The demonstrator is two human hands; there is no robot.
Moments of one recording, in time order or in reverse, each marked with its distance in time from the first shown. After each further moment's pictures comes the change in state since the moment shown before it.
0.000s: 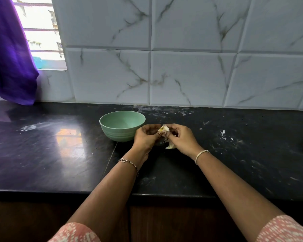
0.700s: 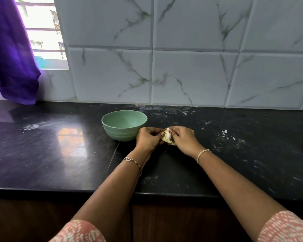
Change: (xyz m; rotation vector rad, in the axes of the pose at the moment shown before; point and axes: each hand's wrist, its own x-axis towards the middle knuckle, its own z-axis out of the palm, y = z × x) left_hand 0.000 -0.002 0.002 0.207 0.043 -0.040; right_hand 0.002 -0.001 -0.001 -0.353 -0.047 0.022
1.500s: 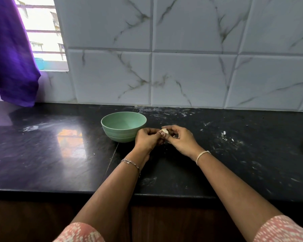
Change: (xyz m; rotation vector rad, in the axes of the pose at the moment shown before) left_hand 0.001 0.003 0.001 -0.145 0.038 -0.079; right_hand -0.004 0.001 0.002 0.282 -0.006 0.005
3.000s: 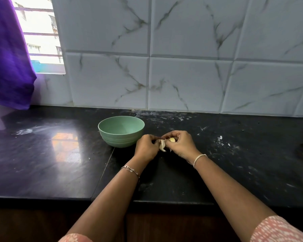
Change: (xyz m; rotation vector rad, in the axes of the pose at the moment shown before) left_hand -0.001 -0.003 -0.002 0.777 -0.006 0.251; right_hand 0.003 0.004 -0.003 0.094 0.080 0.101
